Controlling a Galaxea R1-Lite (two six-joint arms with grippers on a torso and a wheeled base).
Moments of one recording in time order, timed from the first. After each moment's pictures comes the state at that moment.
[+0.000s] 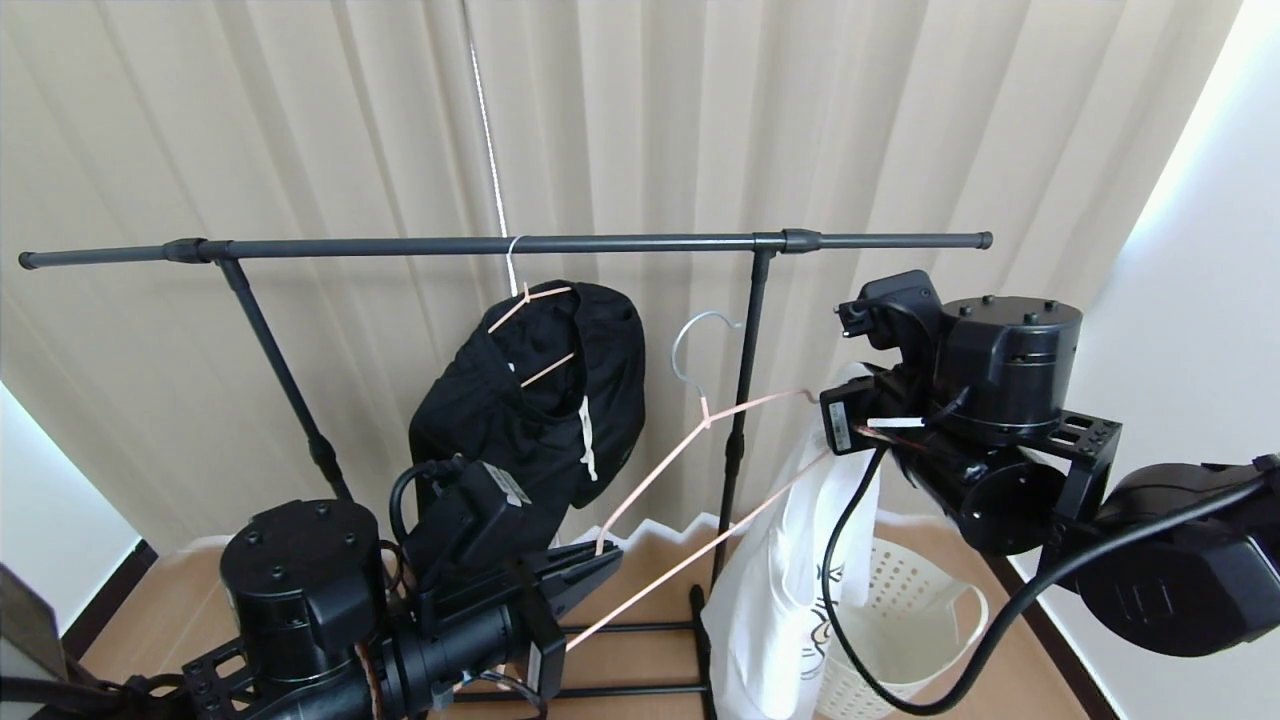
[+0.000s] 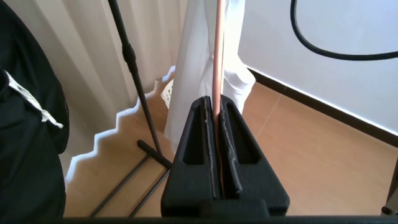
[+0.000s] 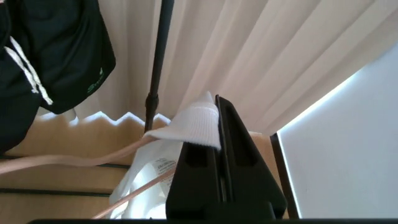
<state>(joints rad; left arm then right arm) -0.67 1.82 -0.29 -1.34 -0.23 0.08 0.62 1.79 -0.85 -0.71 -0.65 -0.10</state>
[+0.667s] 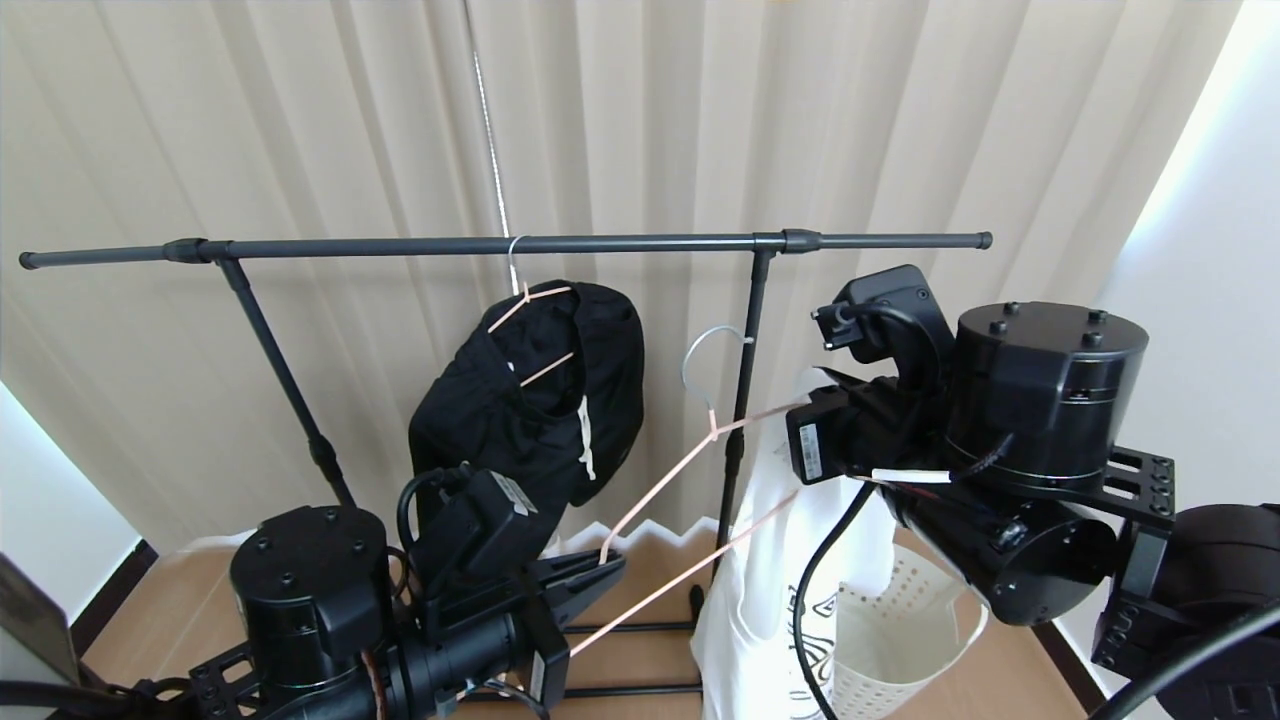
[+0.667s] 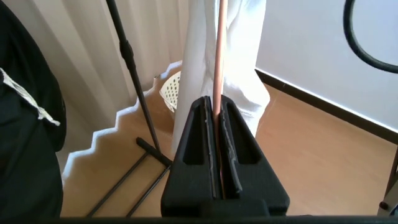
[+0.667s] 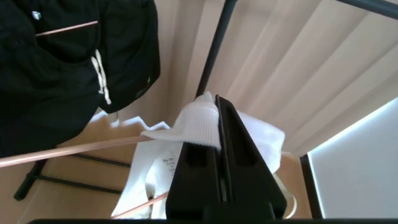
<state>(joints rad) -0.68 1.82 -0.28 -1.34 -0.23 0.09 0.79 1.71 -0.82 -0.71 -0.65 -0.06</state>
